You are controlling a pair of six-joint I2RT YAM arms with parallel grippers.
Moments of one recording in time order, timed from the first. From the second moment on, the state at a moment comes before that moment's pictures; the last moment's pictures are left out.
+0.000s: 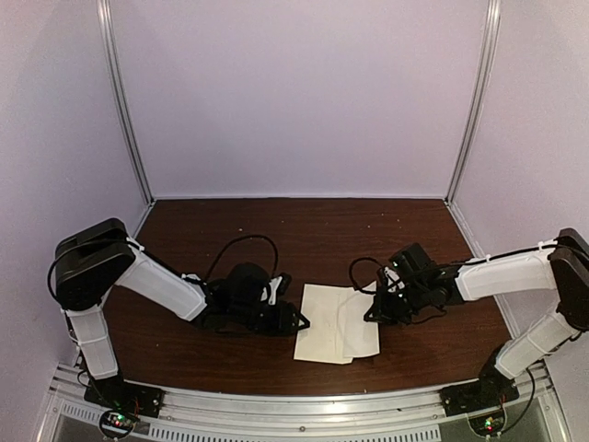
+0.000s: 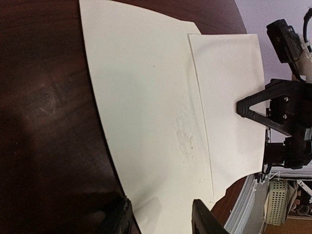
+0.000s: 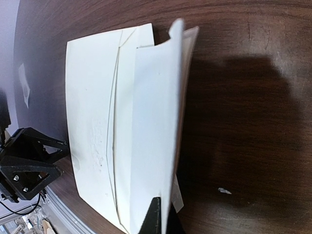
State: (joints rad) left arm -0.98 1.87 0.78 0.43 0.33 -0.89; right arm 0.68 1.45 0.64 -0.16 -0.28 0.87
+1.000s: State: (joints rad) left arm -0.99 1.89 0.79 0.43 0.35 -0.89; right arm 0.68 1.53 0.64 -0.13 -0.31 0.87
